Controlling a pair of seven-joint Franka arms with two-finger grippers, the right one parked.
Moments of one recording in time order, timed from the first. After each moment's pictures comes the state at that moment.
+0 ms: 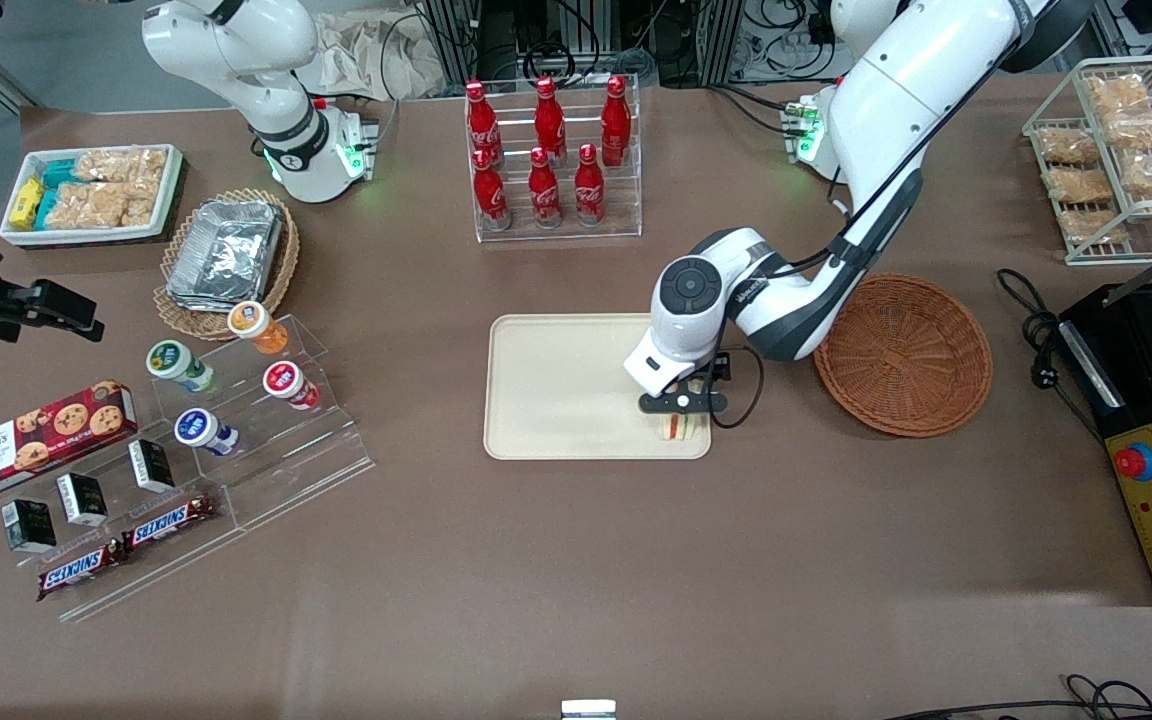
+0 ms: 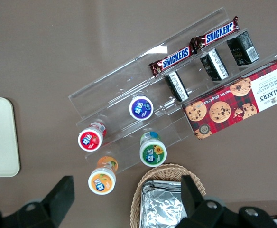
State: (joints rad) arm -0.15 0.58 -0.54 -1.86 0.45 2.28 -0.91
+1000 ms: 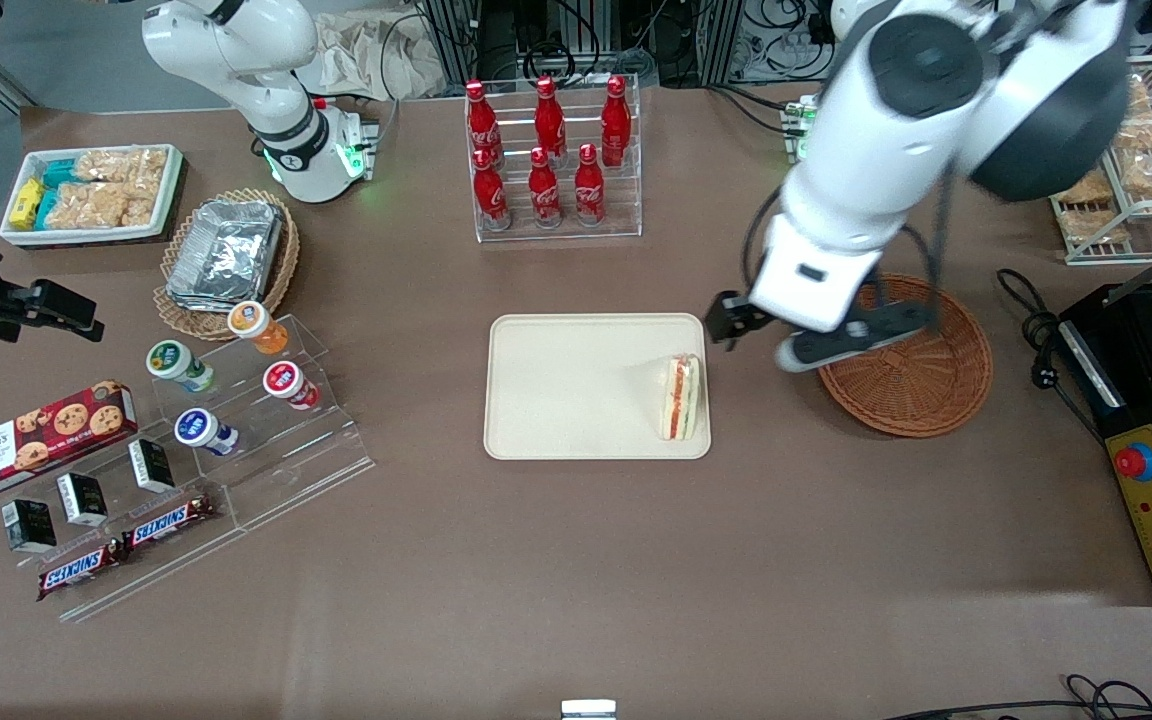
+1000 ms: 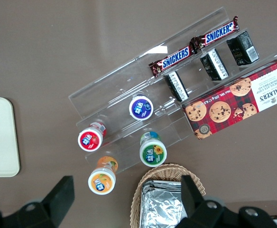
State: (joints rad) arm -0.02 0.28 -0.56 -1.31 0.14 1.64 -0.90
